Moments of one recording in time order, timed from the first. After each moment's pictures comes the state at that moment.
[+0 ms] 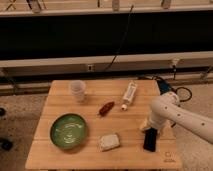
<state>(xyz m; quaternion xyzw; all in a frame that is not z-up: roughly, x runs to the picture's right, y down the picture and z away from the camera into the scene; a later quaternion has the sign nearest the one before) 0.273 0.253 0.813 -0.30 -0.22 -0.55 0.75</state>
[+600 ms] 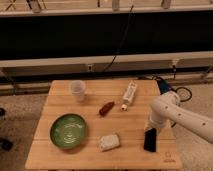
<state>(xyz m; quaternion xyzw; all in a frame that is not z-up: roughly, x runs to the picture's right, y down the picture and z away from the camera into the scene) 0.275 0.251 0.805 -0.30 -0.21 -0.56 0.74</state>
